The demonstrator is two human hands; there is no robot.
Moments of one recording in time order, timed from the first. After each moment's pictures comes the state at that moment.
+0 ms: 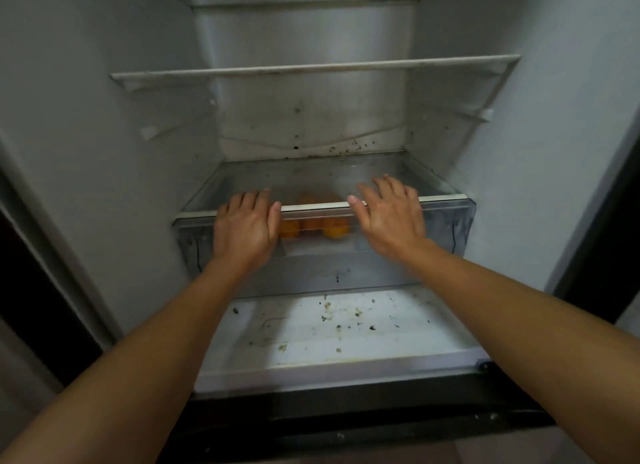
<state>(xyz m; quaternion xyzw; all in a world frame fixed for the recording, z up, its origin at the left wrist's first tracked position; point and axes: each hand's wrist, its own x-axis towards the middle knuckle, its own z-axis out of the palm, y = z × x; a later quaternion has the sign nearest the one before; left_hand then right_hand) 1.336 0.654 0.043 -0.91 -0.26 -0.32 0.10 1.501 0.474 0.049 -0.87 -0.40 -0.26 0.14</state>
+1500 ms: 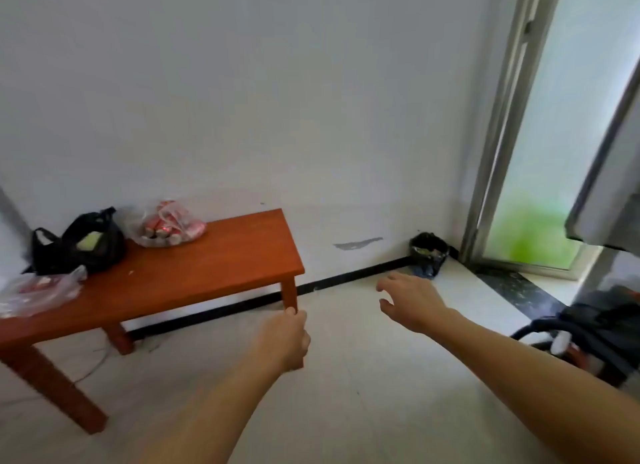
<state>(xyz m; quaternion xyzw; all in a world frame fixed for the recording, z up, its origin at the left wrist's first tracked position) 0.452 0.142 -0.111 -0.62 -0.79 -0.06 0.00 0.665 0.282 -0.075 -0.37 -0.92 -0.03 0.11</state>
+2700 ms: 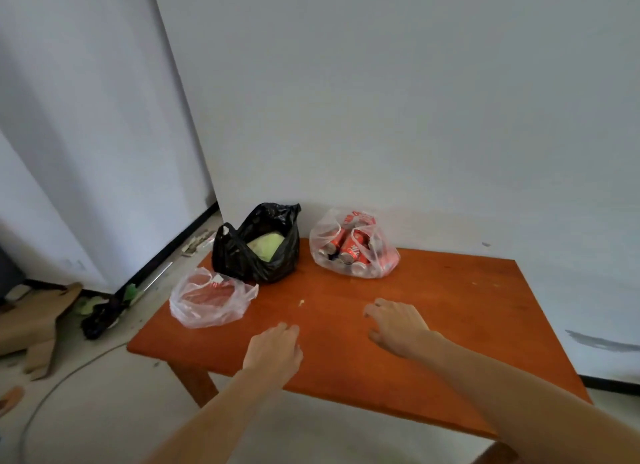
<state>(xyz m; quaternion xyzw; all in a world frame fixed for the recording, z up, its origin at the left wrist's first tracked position) -0.246 0.108 -0.138 -0.36 -0.93 -0.06 -0.02 -0.162 0.337 -0.135 -0.09 -1.00 0.01 -0.03</state>
